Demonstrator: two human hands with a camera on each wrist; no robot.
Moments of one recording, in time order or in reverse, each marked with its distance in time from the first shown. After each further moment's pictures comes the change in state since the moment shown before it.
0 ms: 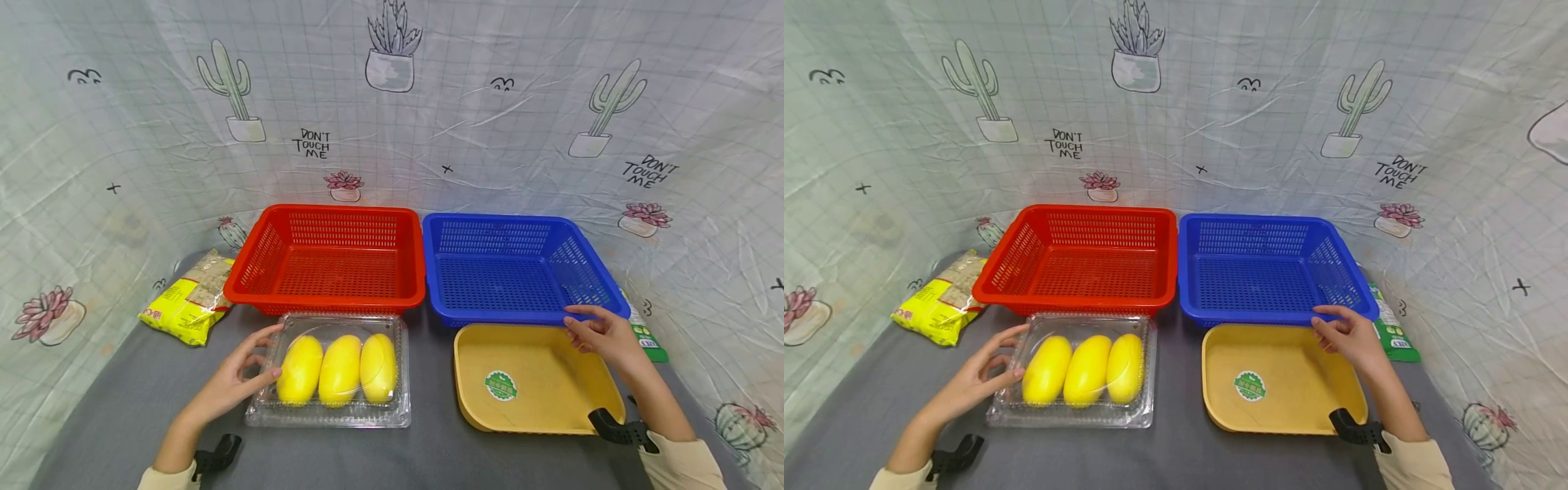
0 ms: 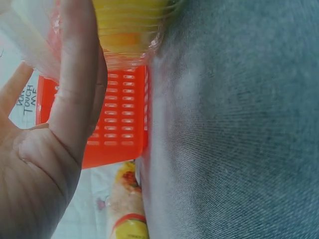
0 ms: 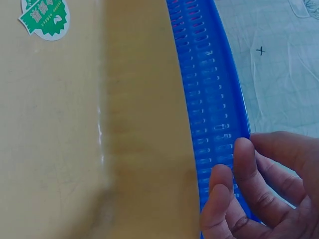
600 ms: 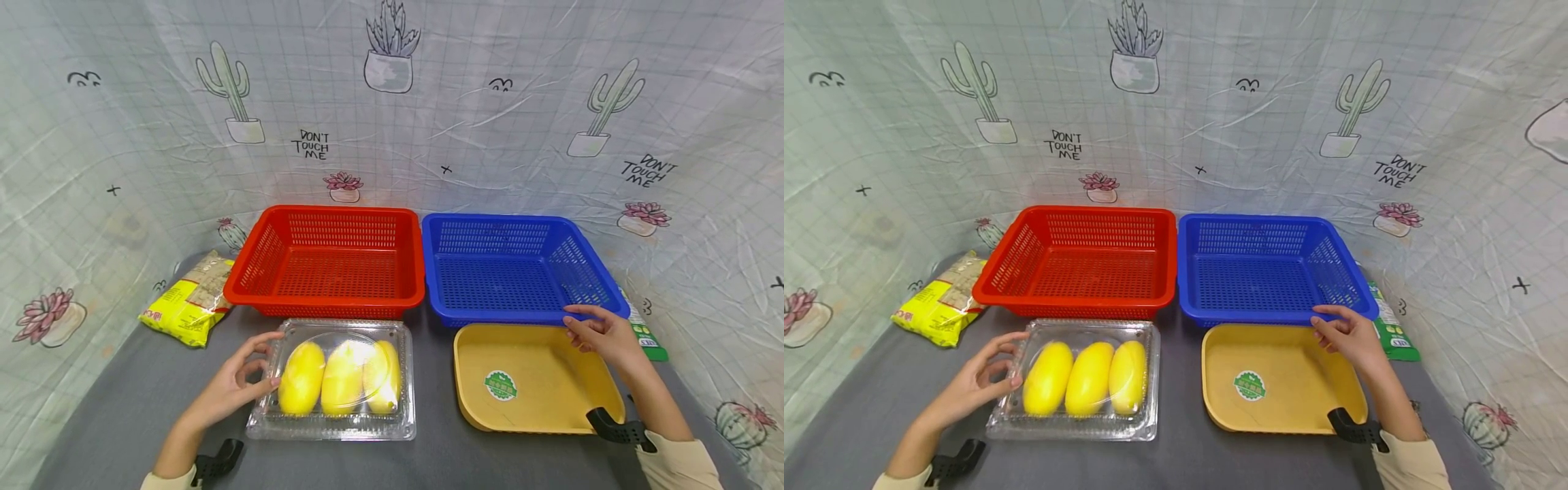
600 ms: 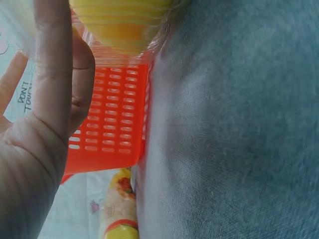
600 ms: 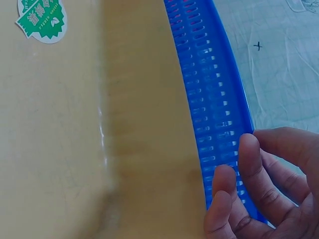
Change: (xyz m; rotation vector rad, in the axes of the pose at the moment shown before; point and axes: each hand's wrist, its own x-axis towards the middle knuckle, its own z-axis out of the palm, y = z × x) left_hand -0.005 0.002 0.004 -0.150 -0.024 0.102; right_hand 0.001 0.005 0.000 0.031 0.026 0.013
